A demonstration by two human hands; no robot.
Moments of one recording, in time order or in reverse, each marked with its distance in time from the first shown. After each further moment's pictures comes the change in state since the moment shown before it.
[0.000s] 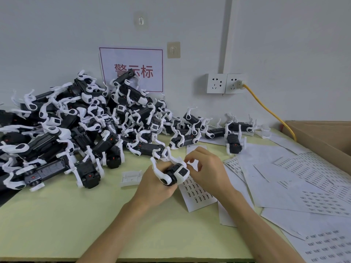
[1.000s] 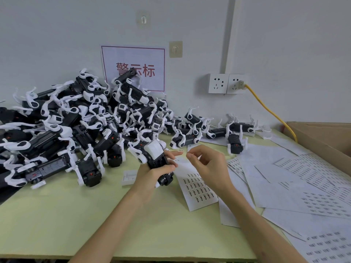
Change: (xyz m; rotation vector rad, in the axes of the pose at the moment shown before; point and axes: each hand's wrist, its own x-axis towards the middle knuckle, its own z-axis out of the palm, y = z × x) left_hand 0.007 0.014 -0.016 -0.674 -0.024 -0.191; right_hand 0.006 -0.004 0.003 0.375 0.139 0.174
